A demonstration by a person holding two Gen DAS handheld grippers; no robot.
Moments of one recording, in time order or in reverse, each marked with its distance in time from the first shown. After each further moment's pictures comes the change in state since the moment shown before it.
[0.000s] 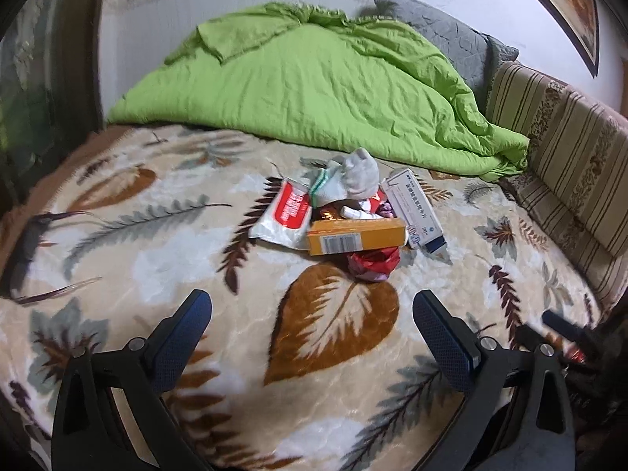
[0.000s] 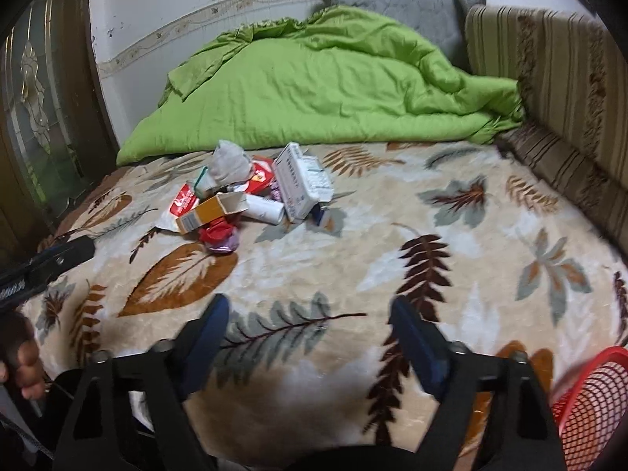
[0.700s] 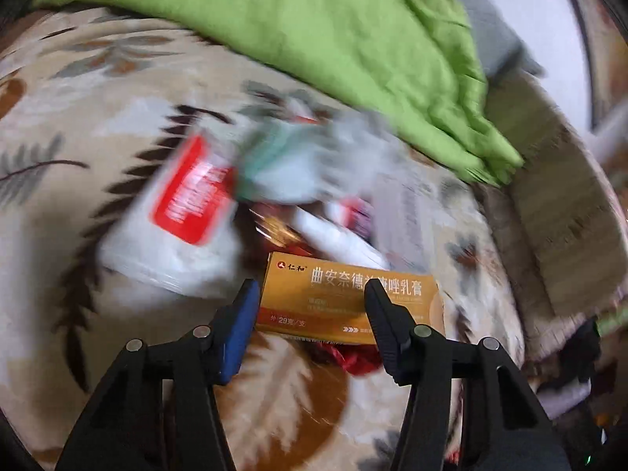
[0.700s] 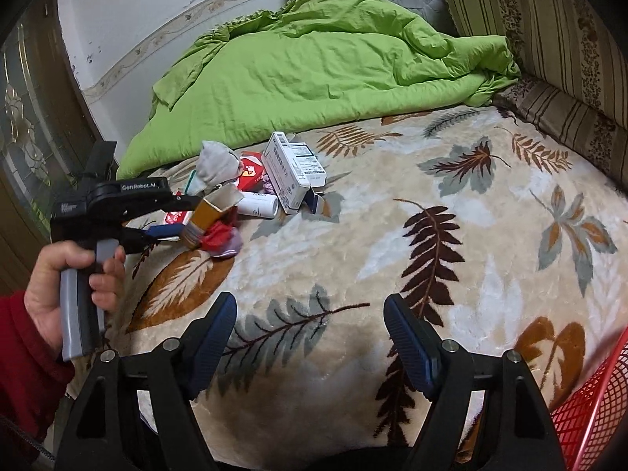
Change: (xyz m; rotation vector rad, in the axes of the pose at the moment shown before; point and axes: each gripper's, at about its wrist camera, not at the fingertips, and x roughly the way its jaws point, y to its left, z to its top) left arm 0.154 0.000 0.054 -0.217 0.306 -0.348; right arm 0.012 -0.024 -0.004 0.142 0.035 0.063
